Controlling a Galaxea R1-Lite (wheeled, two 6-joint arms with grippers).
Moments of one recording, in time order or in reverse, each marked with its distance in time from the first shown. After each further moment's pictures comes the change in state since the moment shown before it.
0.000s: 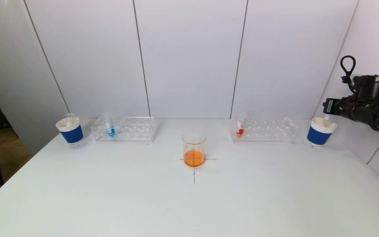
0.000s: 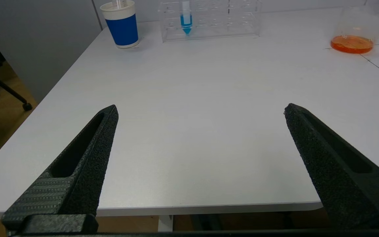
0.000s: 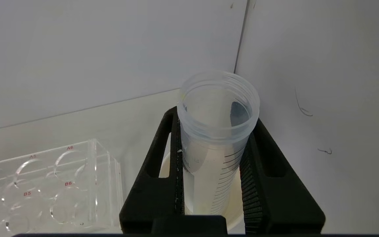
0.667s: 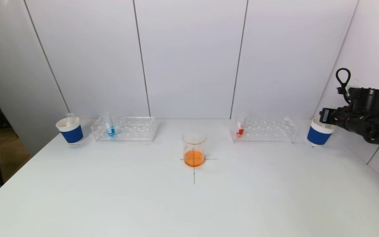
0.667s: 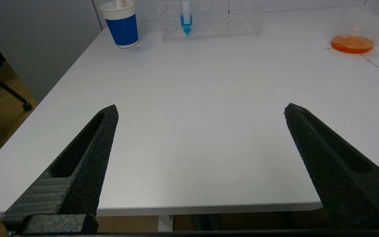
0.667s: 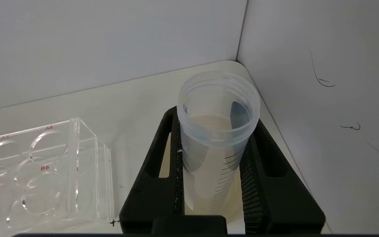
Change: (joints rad) left arm 0.000 0.000 0.000 0.000 0.000 0.000; right arm 0.000 0.038 0.106 -0.128 0.001 -0.001
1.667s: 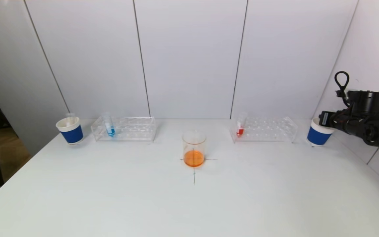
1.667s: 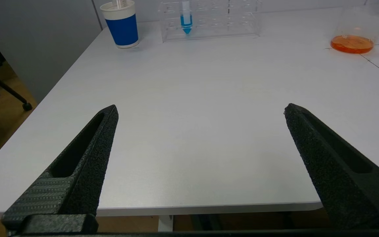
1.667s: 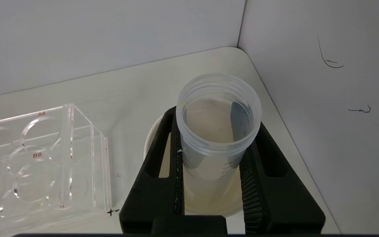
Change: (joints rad) left arm 0.000 0.000 0.000 0.000 0.000 0.000; right arm 0.000 0.001 0.024 0.001 -0.003 0.001
